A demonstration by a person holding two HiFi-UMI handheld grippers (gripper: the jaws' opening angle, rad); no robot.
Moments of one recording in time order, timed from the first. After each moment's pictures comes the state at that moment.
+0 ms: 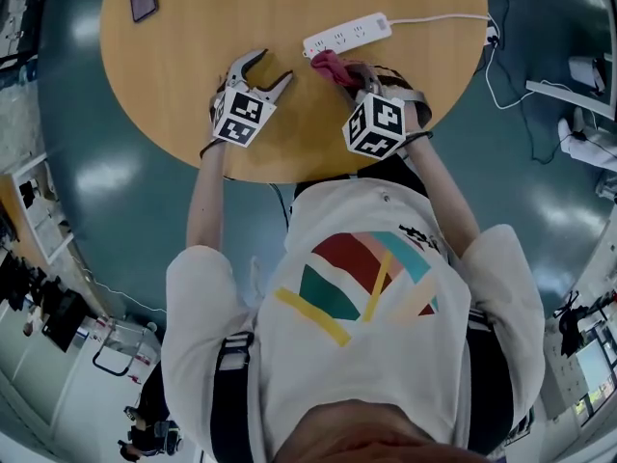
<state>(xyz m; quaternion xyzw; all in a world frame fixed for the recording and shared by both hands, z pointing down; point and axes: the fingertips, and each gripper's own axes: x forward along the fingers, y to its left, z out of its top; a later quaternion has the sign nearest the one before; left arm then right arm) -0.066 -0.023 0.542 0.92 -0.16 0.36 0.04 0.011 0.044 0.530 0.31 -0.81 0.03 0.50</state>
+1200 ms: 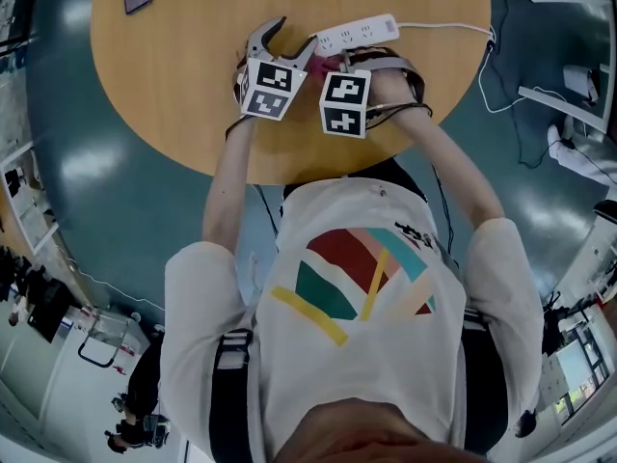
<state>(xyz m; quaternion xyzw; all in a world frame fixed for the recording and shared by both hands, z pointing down) -0.002 -0.076 0.514 0.91 -0.27 0.30 0.08 0.027 0.025 0.556 0.11 -0.70 -0.02 0.71</state>
